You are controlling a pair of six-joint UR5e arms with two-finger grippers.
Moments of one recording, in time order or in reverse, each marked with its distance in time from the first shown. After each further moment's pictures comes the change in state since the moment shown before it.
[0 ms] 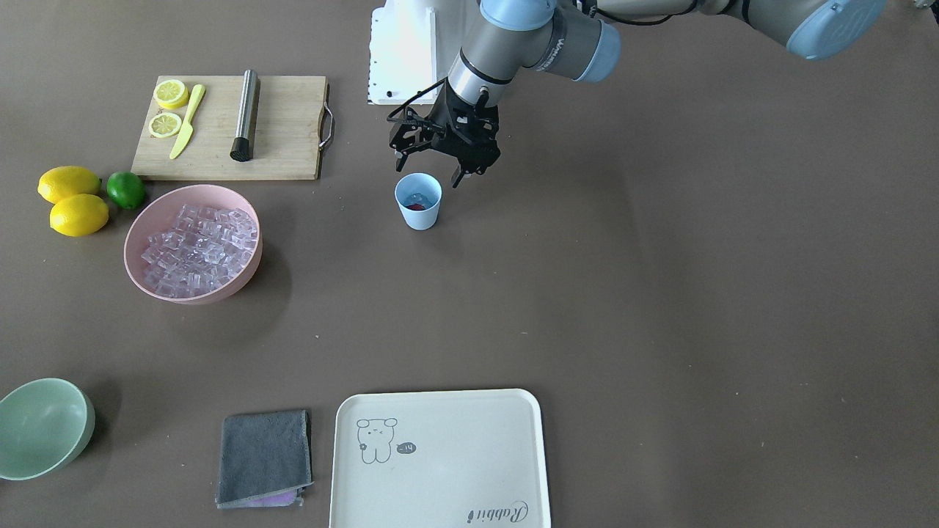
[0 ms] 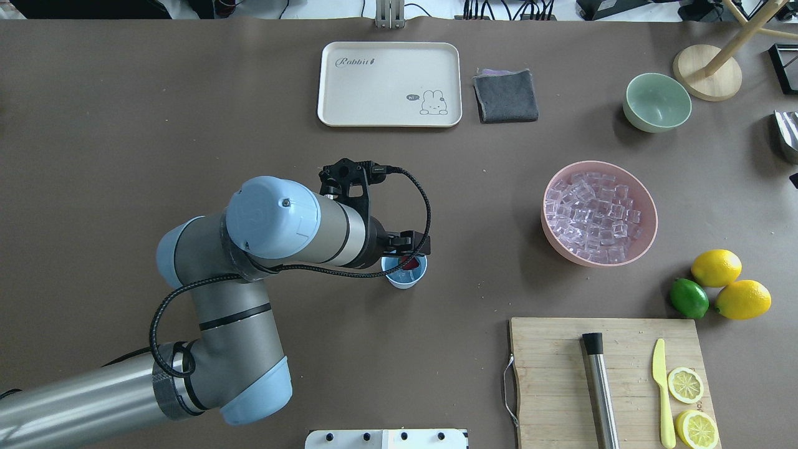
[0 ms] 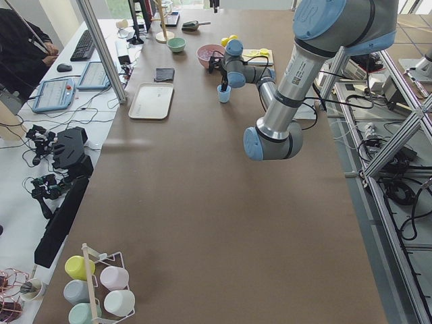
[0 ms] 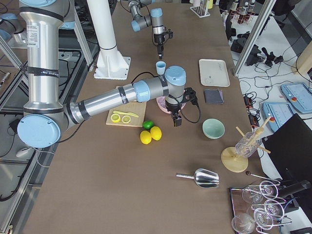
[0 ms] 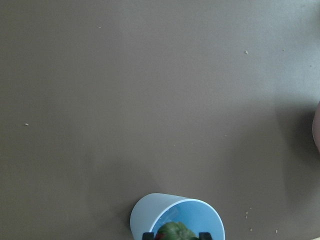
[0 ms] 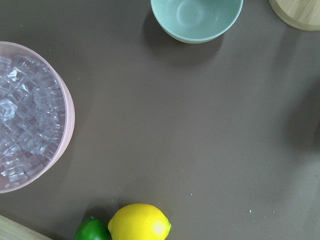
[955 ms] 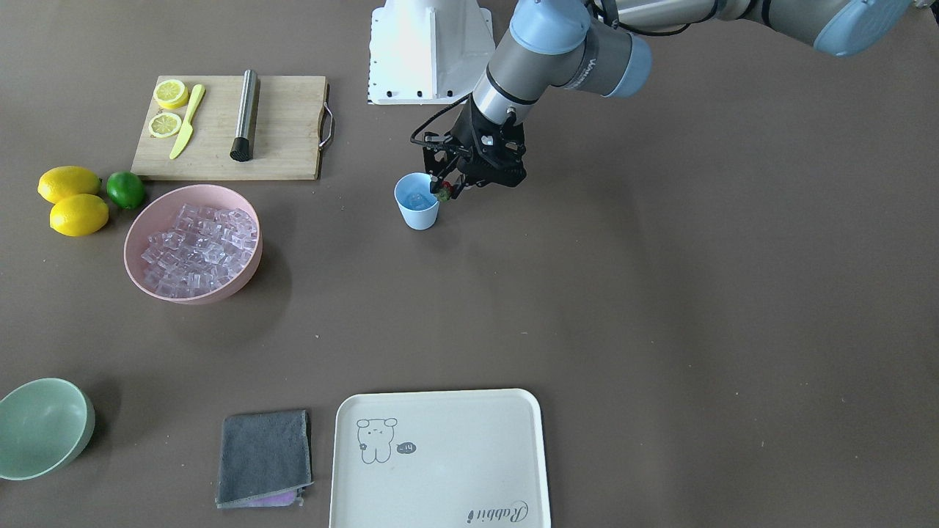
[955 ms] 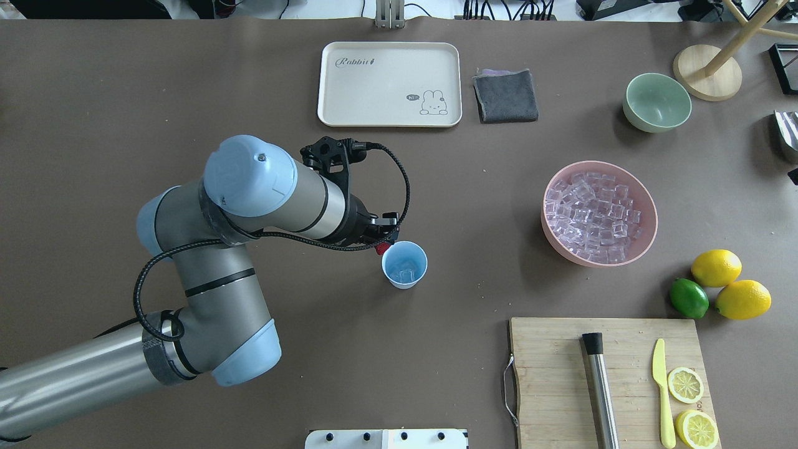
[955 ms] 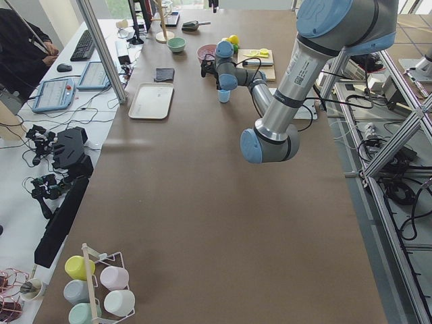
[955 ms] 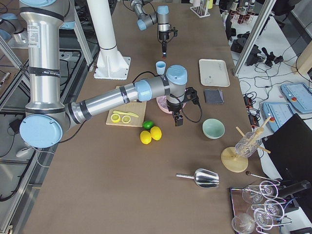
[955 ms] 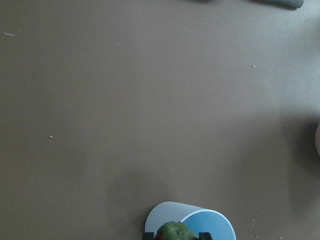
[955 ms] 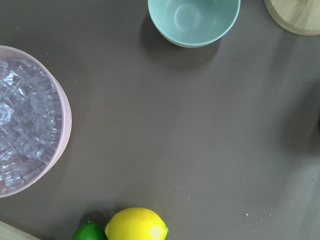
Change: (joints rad) left arm -0.045 0.003 0.036 -0.025 -0.111 -0.009; right arm -0.002 0.013 -0.004 -0.005 -0.013 0.001
